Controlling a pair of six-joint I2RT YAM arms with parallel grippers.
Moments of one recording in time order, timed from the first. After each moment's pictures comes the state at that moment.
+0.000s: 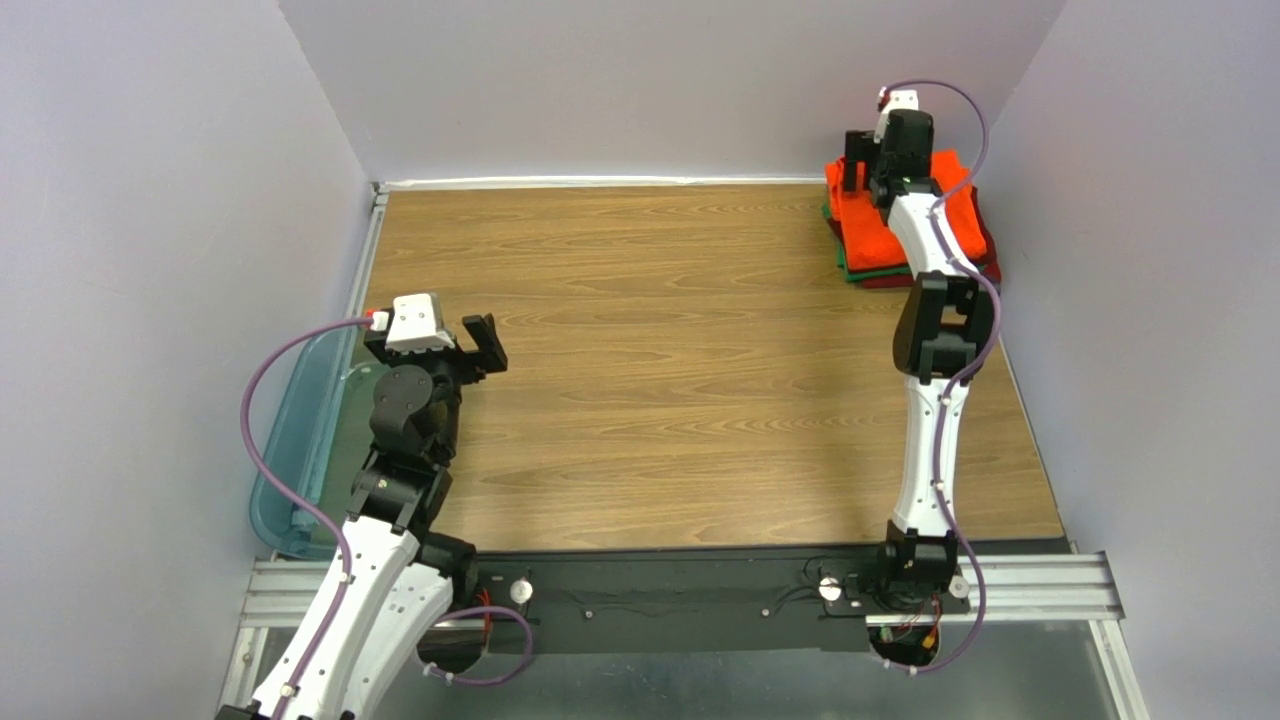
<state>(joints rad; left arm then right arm) -0.28 0.55 0.50 0.04 -0.34 -0.14 -0.06 2.52 2.29 -0.20 0.17 -0.15</state>
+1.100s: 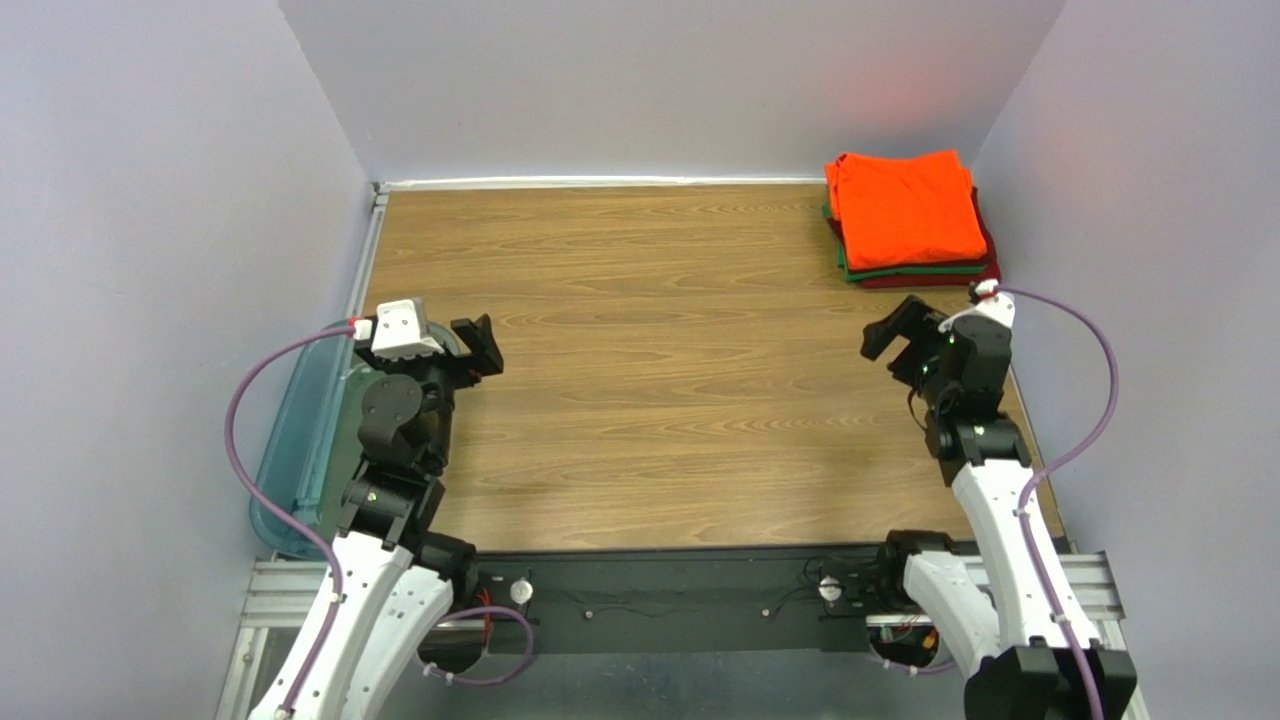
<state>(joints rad) -0.28 0.49 0.53 -0.03 -0.33 -0.21 -0.06 0.84 0.64 -0.22 0.05 0.43</state>
